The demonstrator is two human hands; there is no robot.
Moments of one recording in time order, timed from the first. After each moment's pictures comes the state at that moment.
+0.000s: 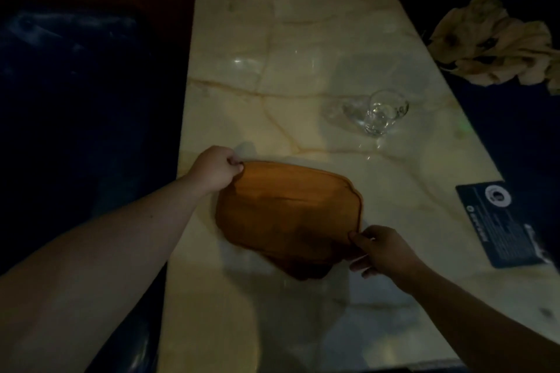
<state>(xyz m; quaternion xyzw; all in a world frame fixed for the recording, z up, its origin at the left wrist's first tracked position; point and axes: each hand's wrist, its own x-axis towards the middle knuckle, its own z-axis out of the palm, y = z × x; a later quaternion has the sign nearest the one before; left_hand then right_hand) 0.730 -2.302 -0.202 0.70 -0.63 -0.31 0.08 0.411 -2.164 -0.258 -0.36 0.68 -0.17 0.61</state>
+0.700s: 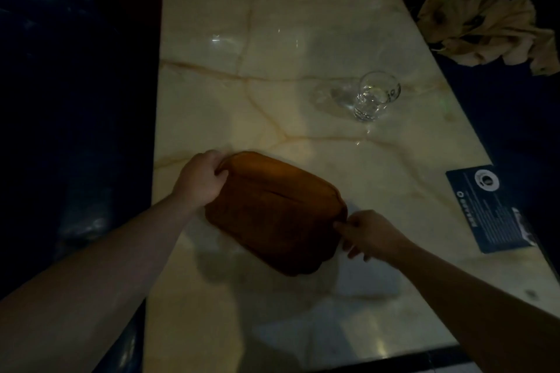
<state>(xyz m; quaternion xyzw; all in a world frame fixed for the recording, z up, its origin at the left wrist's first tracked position) 0.736 -2.290 -0.258 0.70 -0.66 -0.27 0.11 0.413 -2.188 -0.260 -0.48 0.69 -0.01 0.54</state>
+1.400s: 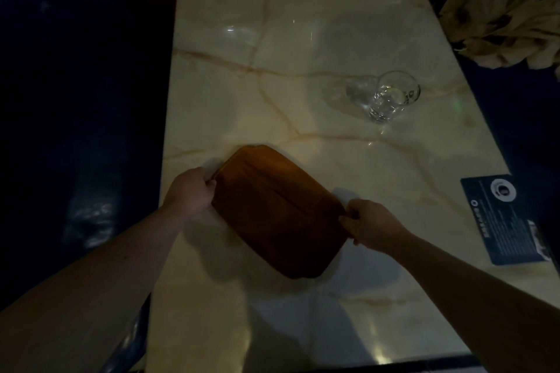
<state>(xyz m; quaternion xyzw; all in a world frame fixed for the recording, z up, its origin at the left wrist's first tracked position) 0.761 -2.266 -0.264 0.76 -0.60 -0.27 0.01 0.421 -2.214 -0.268 -0.60 0.67 0.04 0.43</state>
